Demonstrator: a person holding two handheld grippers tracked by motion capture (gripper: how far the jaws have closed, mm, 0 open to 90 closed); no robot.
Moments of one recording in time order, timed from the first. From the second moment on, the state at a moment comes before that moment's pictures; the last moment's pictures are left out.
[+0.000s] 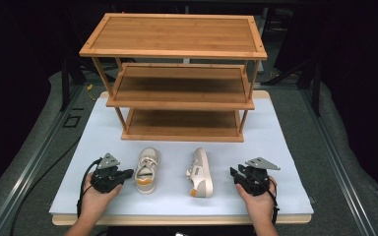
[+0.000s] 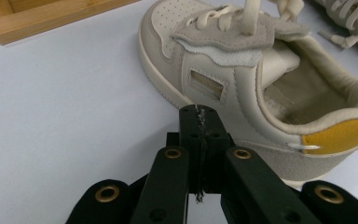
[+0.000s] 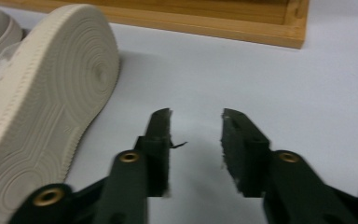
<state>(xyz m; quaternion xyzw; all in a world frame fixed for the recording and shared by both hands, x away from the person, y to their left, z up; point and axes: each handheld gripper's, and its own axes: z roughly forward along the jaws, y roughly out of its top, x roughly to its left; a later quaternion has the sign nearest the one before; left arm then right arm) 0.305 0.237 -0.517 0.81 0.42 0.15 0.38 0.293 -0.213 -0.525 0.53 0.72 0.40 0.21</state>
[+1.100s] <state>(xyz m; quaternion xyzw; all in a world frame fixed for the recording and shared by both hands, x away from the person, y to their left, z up) 0.307 0.244 -0.522 0.77 0.46 0.14 0.42 0.264 -0.152 -0.501 0.39 0.78 0.43 0.20</state>
